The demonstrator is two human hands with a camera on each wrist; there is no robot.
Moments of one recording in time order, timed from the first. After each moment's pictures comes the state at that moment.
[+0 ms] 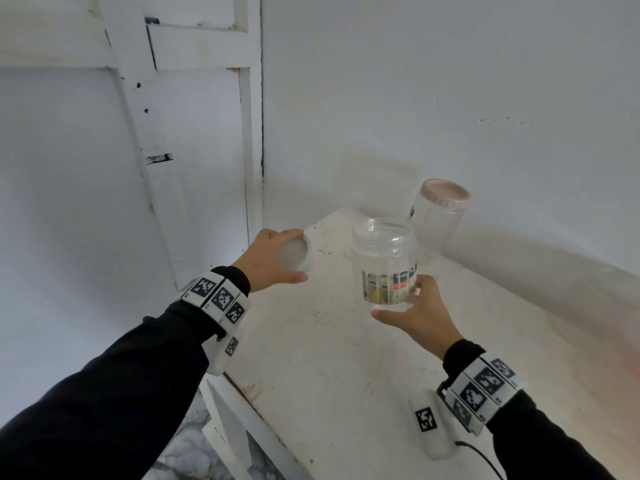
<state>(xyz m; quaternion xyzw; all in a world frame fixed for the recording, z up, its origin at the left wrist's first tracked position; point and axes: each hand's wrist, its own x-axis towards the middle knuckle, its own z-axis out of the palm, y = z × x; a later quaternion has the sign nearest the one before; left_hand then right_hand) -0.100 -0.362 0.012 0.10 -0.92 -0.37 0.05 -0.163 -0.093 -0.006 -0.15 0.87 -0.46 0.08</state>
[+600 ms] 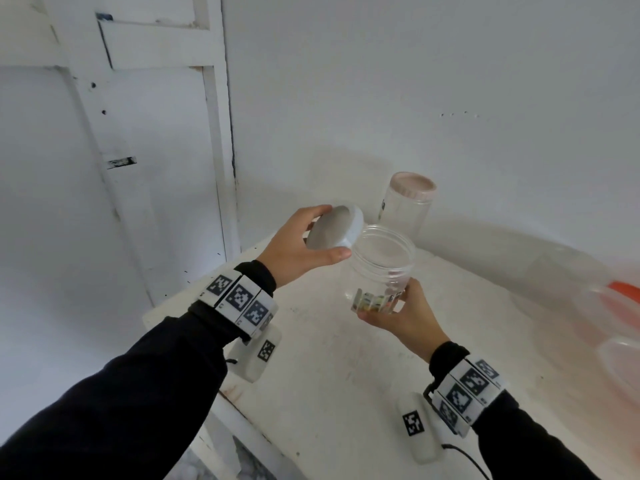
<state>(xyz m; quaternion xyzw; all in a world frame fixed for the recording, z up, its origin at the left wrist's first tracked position) -0.108 -0.291 0.049 -0.03 -0.82 -0.55 0.15 -0.142 -0.075 -0.007 -0.16 0.83 -0.53 0.06</state>
